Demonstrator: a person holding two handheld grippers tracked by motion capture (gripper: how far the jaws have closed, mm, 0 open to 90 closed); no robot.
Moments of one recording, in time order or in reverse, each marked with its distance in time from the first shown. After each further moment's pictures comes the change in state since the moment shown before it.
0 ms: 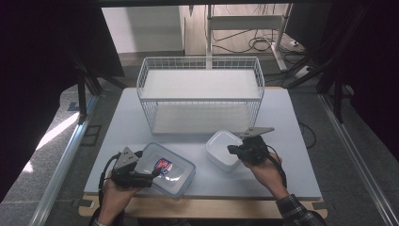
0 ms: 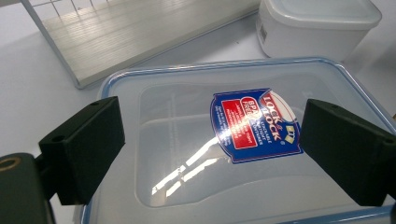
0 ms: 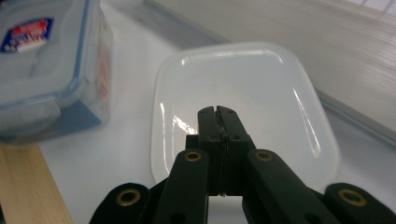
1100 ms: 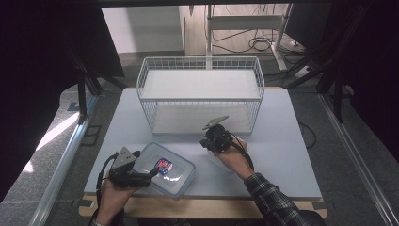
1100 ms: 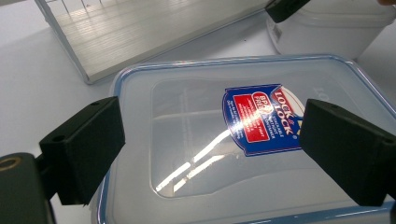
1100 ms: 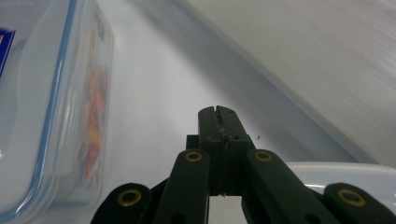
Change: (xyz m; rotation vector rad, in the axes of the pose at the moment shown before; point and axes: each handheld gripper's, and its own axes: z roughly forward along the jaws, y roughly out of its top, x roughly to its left) left arm 0.005 -0.003 -0.003 0.007 0.009 -0.003; right arm 0.026 0.048 0.090 0.156 0.017 -0.112
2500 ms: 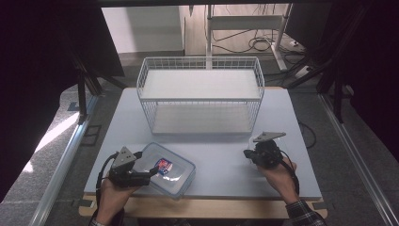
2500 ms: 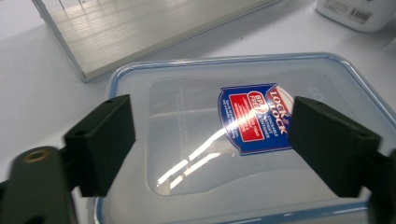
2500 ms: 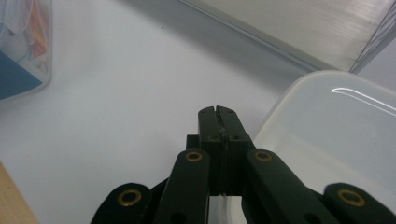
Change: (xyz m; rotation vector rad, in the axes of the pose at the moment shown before) left arm 0.000 0.003 -0.004 0.012 -0.002 0.004; right arm -0.037 -0.102 -0.096 -0.057 -0.142 0.149
